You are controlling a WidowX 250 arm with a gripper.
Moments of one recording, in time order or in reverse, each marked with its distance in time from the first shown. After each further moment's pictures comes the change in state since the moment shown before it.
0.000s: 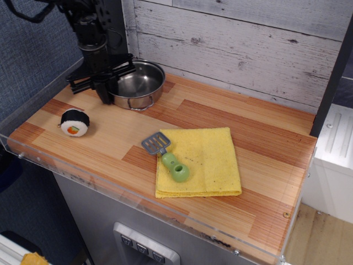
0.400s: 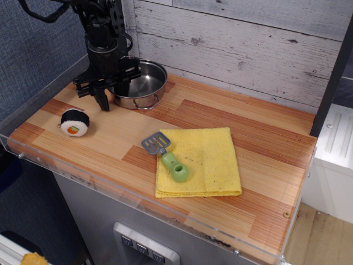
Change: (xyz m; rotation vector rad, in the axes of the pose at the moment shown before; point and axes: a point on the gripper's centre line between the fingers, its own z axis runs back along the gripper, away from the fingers) arm -0.009 -0.008 0.000 0.022 0.013 0.059
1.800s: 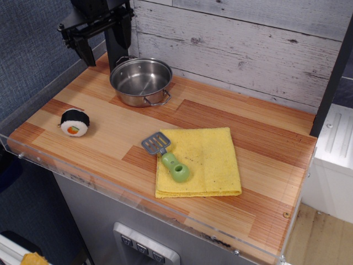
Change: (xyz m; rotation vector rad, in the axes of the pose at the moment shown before) arm 0.008 -0.002 0.096 -0.090 -0.043 0.130
